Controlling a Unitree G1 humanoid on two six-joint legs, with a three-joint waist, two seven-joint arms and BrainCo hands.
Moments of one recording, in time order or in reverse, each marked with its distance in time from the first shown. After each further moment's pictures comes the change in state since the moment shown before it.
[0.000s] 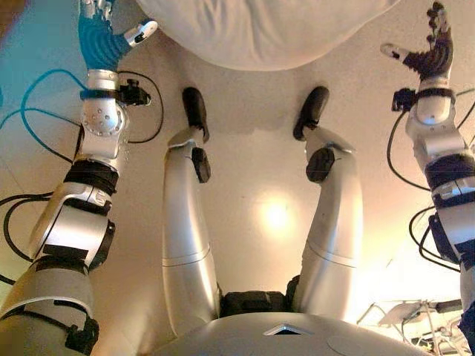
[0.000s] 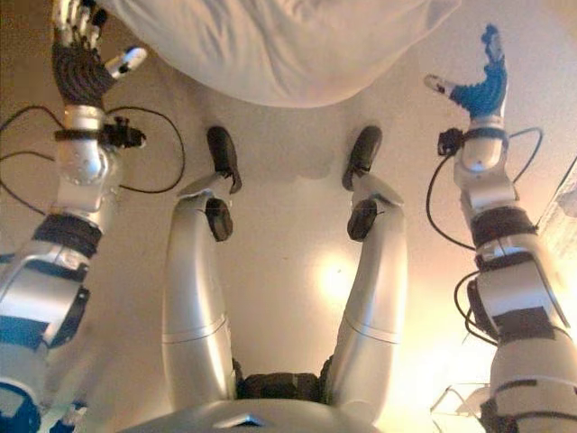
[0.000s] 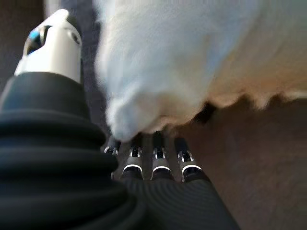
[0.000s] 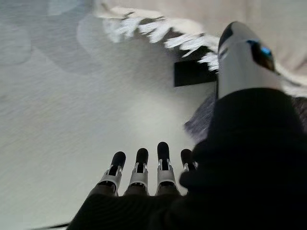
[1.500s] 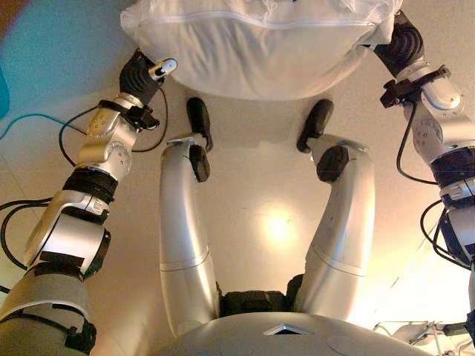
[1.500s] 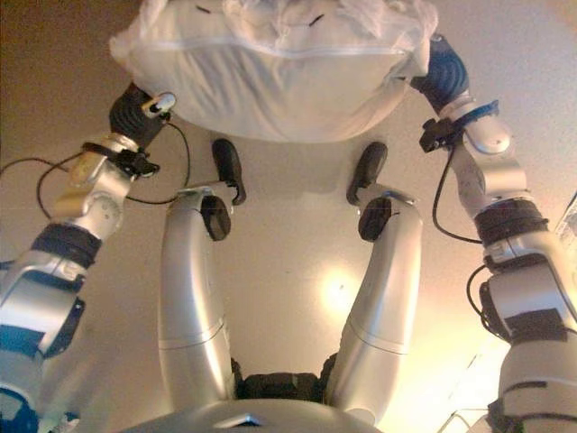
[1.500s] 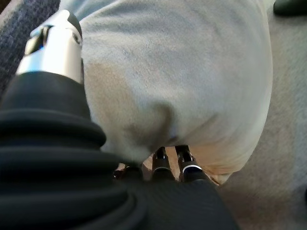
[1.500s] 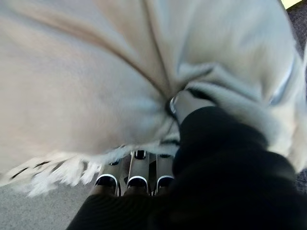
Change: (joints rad) left arm 0.075 0.014 -0.037 -0.113 -0.447 0.447 -0.456; right arm 0.082 -0.049 0.041 -0.220 0.423 0.064 0.607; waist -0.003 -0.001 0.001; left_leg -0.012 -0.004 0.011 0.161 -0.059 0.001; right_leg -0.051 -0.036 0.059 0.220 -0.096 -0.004
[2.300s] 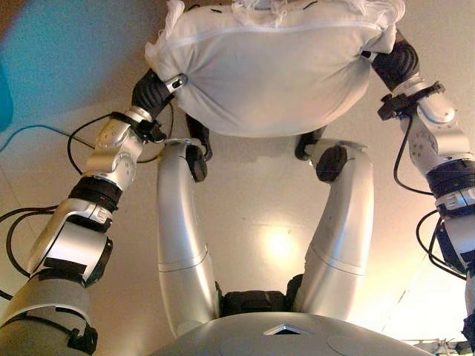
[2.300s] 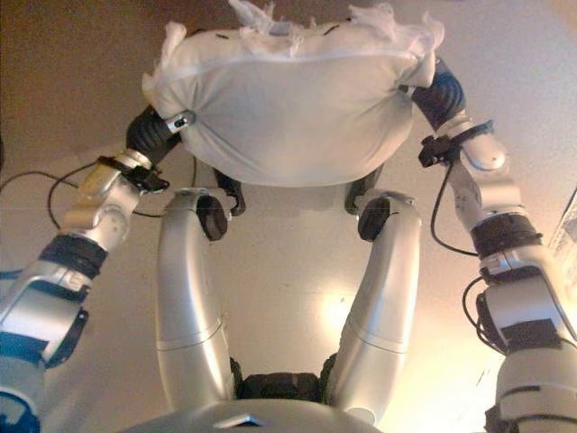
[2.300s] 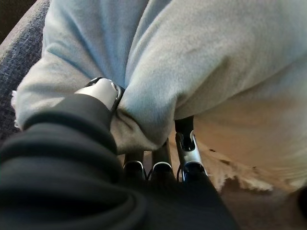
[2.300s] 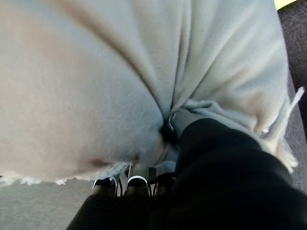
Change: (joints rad) left arm 0.087 -0.027 0.005 -0.023 0.081 0.005 0.009; right arm 0.107 0.053 -0.045 -0.012 -0.023 -0.001 0.001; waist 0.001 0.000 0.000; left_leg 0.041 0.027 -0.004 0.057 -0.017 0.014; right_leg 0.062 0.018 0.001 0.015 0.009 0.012
